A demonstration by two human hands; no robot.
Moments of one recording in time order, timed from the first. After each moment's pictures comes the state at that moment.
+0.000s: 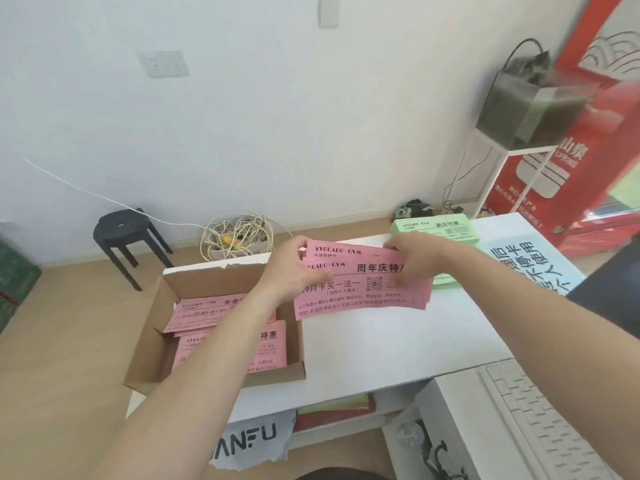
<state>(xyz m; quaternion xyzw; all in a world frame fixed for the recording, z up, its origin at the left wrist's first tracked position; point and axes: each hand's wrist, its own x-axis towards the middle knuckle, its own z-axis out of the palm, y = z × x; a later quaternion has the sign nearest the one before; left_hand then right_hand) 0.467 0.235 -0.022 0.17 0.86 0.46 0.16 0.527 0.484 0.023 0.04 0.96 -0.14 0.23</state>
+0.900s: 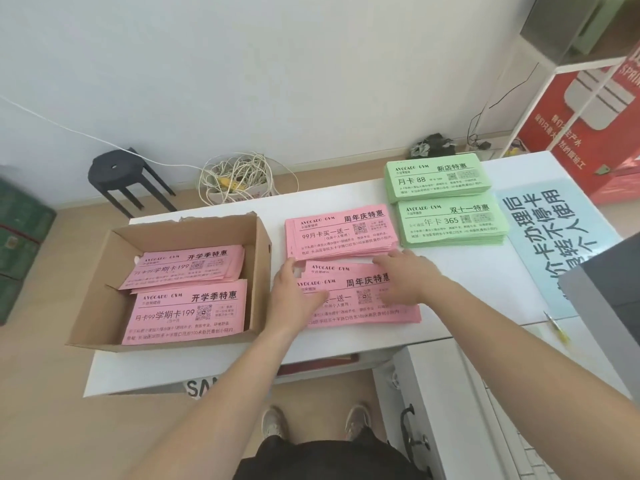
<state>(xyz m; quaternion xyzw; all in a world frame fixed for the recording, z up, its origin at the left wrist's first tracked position) 0.536 0.310 -0.172 0.00 0.91 0.39 0.14 0.557 0.546 -0.148 0.04 0.96 -0.08 0.27</state>
